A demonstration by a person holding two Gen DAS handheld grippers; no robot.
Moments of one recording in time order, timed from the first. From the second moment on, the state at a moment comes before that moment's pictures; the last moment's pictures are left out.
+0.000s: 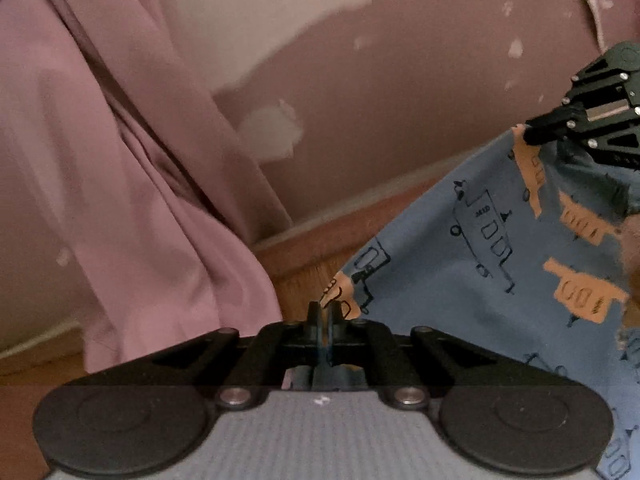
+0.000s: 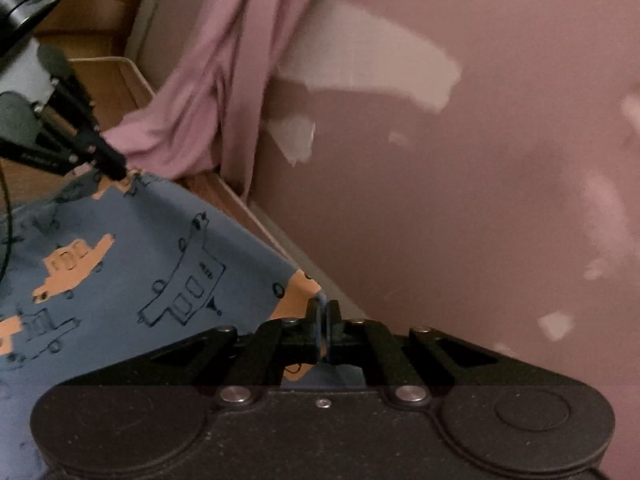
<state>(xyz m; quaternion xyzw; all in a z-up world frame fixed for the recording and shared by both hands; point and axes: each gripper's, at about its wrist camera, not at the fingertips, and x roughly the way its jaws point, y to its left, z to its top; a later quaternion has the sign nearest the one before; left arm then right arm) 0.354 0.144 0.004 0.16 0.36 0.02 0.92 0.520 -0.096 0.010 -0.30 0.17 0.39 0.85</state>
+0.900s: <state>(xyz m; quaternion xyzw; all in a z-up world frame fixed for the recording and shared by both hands) 0.161 0.077 -0.030 0.30 0.33 -0.08 0.89 0.241 -0.185 -0.029 -0.38 0.17 0.40 0.81</state>
